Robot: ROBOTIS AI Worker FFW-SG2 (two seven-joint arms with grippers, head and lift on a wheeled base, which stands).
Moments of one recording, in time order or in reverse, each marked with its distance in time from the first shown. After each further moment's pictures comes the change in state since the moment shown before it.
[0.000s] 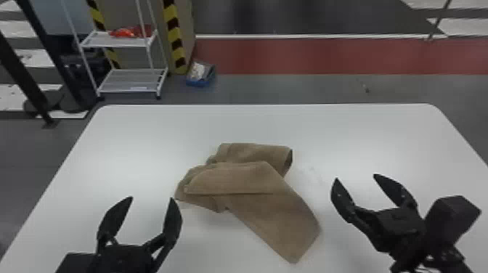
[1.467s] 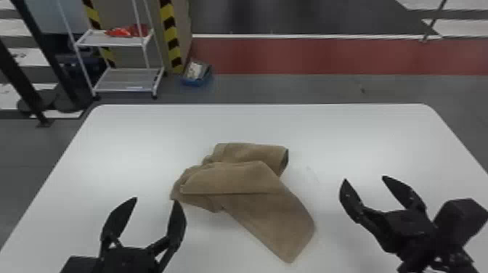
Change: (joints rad) left arm 0.008 0.000 -0.039 -0.001 -0.010 -0.007 -0.011; right arm 0.003 0.000 -0.063 0.016 -0.021 -0.012 0.000
